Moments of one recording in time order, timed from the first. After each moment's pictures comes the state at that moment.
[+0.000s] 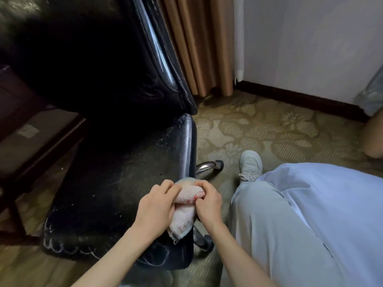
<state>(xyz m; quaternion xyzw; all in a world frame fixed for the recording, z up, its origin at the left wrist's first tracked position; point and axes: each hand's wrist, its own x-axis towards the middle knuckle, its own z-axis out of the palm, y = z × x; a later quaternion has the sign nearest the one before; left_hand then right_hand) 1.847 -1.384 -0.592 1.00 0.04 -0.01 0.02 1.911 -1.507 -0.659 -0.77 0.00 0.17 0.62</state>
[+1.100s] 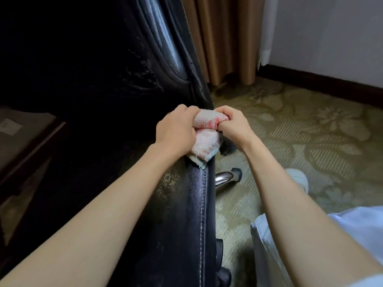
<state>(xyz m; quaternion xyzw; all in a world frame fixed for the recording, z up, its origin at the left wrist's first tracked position) 2.108 -1.294 -0.613 0.99 0.11 0.05 0.04 2.192 -1.420 -0.681 -0.76 -0.12 0.18 0.61</state>
